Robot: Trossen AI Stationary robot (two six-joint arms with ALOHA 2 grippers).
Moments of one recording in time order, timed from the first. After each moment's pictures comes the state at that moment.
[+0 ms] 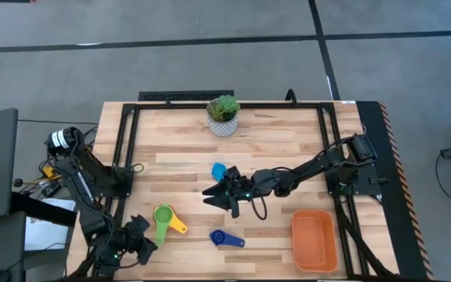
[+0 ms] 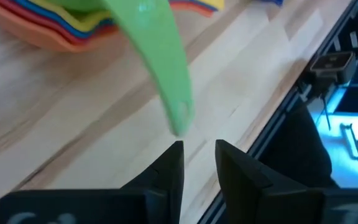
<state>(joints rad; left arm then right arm) -1.19 1.41 0.75 -0.32 -0.59 -1.99 0.25 1.83 1.02 0.92 0.07 0.71</state>
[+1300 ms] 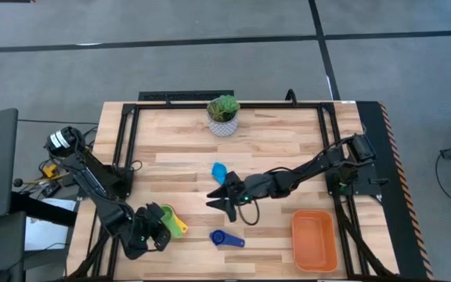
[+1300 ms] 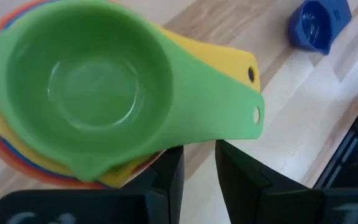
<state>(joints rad) -0.94 1.41 0.75 -0.40 -0.48 -1.75 0.24 1.83 1.02 0.64 0.11 0.63</state>
